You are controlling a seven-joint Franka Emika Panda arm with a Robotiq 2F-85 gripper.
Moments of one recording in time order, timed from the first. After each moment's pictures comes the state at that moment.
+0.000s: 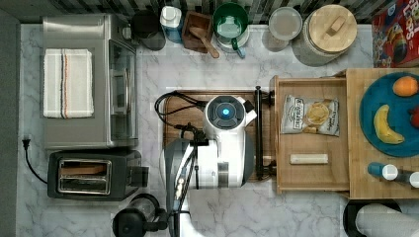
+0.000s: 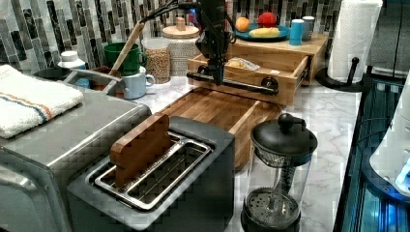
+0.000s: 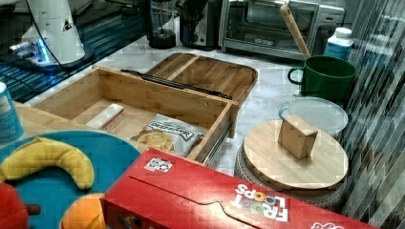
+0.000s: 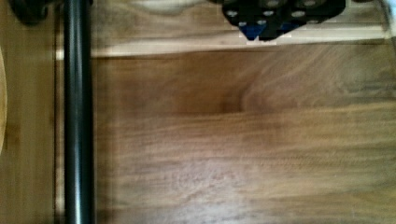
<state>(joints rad) -0.04 0.03 0.08 -2.29 0.01 0.59 -0.68</state>
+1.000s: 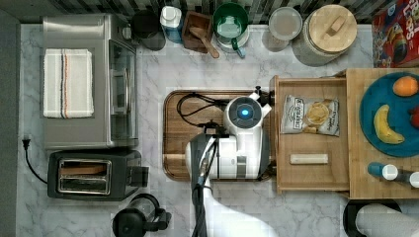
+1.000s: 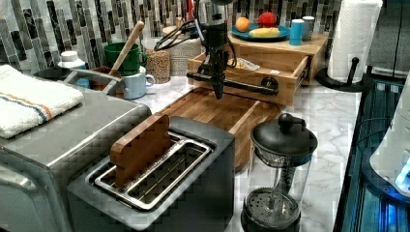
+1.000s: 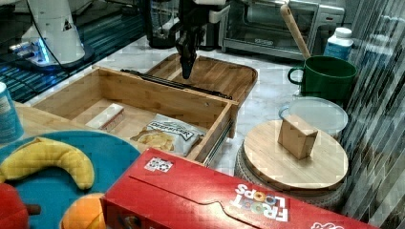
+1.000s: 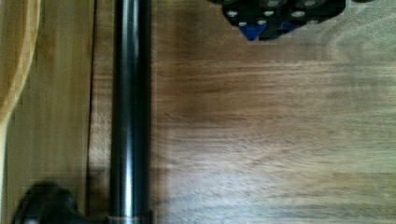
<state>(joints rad) -0.12 0.18 0.05 -2.31 -0.06 0.80 -0.81</state>
